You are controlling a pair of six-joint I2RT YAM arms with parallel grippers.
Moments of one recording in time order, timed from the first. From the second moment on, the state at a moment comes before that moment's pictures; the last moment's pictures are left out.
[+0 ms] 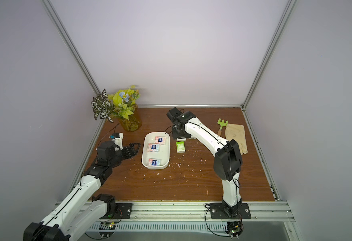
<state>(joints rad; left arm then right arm) -0.14 0.85 0.49 -0.11 0.25 -0.53 0.68 1.92 1.79 -1.12 0.23 0.53</state>
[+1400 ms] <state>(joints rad) -0.12 0.87 0.55 -0.16 0.21 -0.53 0.55 1.95 1.33 -0.76 0.13 0.40</state>
